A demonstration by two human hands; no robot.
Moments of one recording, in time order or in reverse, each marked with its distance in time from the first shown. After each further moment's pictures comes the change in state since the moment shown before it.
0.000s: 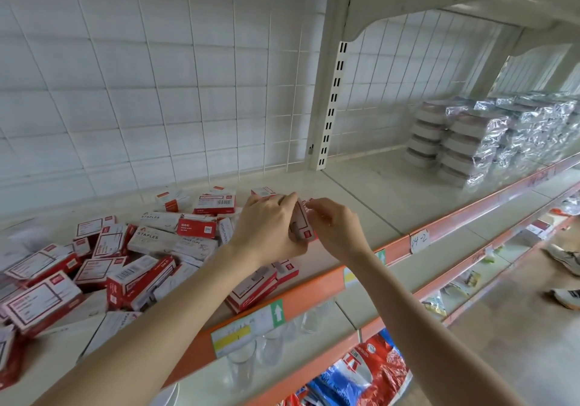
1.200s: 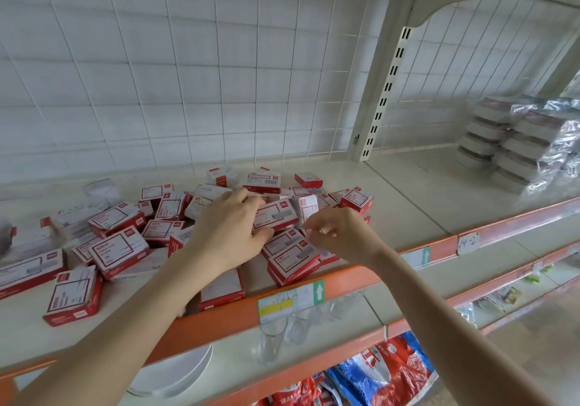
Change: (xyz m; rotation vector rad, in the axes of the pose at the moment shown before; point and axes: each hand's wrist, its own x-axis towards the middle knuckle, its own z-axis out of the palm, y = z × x) left_hand -0.081 -0.048 -0.058 0.142 -0.141 -0.289; right_hand -0.015 -0.025 0.029 -0.035 -0.438 -0.261
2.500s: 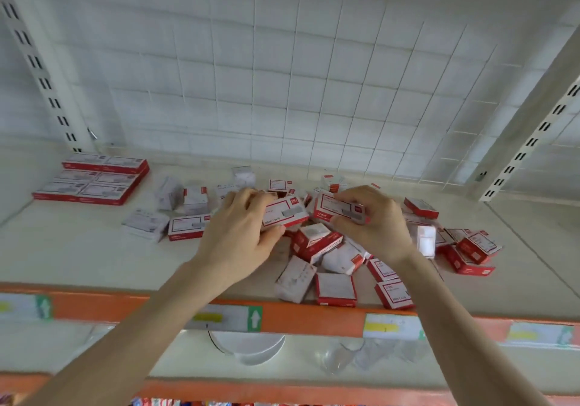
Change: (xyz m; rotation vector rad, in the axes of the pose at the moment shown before) left_hand -0.101 -0.088 -0.042 -0.013 0.196 -0.343; right_hand 0.052 -0.099 0.062 0.064 0.161 -0.337
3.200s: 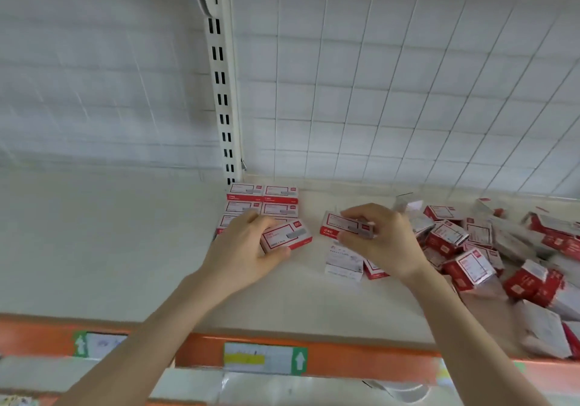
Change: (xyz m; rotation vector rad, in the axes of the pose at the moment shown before) left_hand -0.038 -0.283 -0.087 -0.112 -0.178 -0.104; right_hand 0.072 -0.174 0.222 0.034 -0.061 0.087
